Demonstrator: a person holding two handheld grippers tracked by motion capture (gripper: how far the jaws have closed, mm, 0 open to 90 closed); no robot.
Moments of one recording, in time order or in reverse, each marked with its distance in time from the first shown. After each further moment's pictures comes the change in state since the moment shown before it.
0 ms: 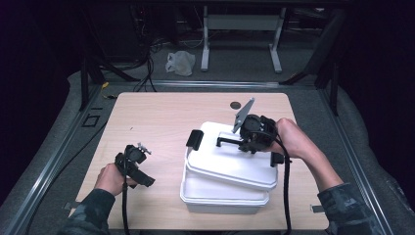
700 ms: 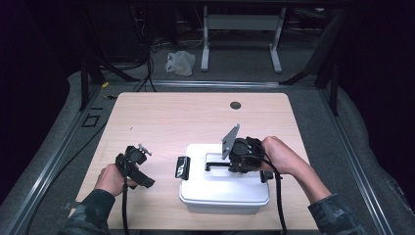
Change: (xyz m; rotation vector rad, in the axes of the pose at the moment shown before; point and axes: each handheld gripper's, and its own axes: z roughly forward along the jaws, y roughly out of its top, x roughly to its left) left arm -0.001 -0.001 0.004 0.016 -0.003 0.008; right arm 0.037 0.002 0.037 -0.015 0.087 -0.151
